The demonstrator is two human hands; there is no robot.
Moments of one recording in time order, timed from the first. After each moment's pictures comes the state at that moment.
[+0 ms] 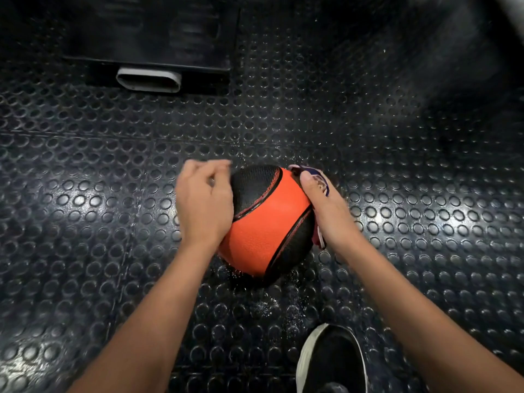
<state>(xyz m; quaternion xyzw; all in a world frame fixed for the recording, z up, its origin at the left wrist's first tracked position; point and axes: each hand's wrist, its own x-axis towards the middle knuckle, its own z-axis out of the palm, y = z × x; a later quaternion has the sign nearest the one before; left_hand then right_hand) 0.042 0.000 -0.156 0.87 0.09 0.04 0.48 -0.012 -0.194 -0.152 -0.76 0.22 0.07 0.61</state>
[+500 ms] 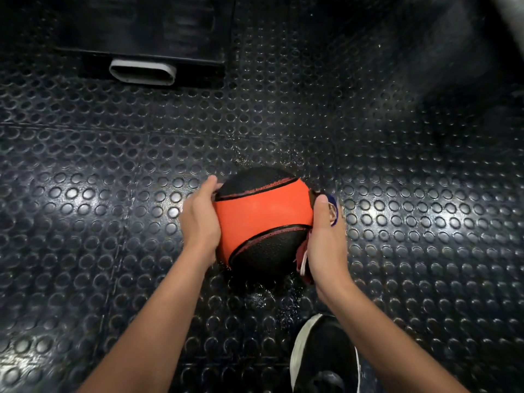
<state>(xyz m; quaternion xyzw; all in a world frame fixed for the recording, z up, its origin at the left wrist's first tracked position) 0.016 -0.001 -0.178 0.71 0.32 -0.11 0.62 -0.065 -0.157 -0.158 -0.70 0.41 -0.01 0.58</state>
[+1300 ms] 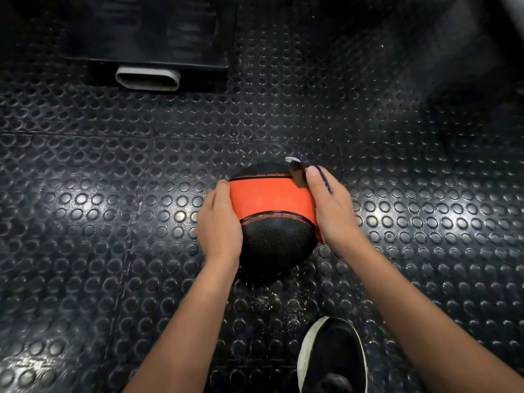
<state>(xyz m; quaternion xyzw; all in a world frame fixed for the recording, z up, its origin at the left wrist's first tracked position) 0.002 -0.026 -0.153 0.73 0.30 -0.06 0.61 -0.017 -0.192 -0.155 -0.78 0.18 -0.01 0.60</state>
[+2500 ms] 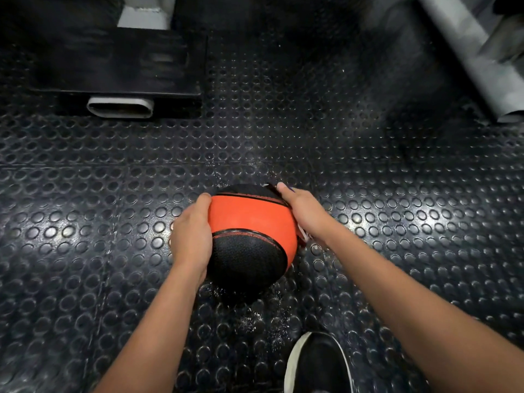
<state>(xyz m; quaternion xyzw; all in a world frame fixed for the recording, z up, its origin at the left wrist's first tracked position) 0.031 -0.013 -0.162 0.74 0.23 -0.16 0.61 0.022 -0.221 -0.163 -0.77 0.25 0.17 0.55</state>
